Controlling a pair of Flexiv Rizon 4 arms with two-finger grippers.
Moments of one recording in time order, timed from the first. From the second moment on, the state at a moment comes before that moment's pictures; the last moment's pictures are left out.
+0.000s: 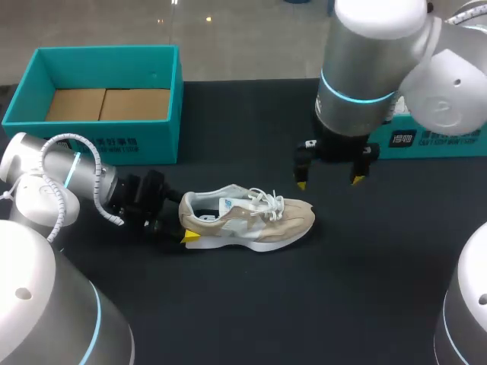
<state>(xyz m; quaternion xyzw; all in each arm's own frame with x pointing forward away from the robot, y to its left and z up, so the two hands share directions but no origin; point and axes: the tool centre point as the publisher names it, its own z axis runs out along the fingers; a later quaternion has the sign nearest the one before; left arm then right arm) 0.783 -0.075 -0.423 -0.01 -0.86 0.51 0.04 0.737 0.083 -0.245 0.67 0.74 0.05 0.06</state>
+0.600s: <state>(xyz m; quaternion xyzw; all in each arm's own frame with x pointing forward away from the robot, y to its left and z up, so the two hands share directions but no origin) 0.783 -0.075 -0.423 -0.01 -0.86 0.51 0.04 0.736 0.119 -0.246 0.65 0.76 0.05 0.03</state>
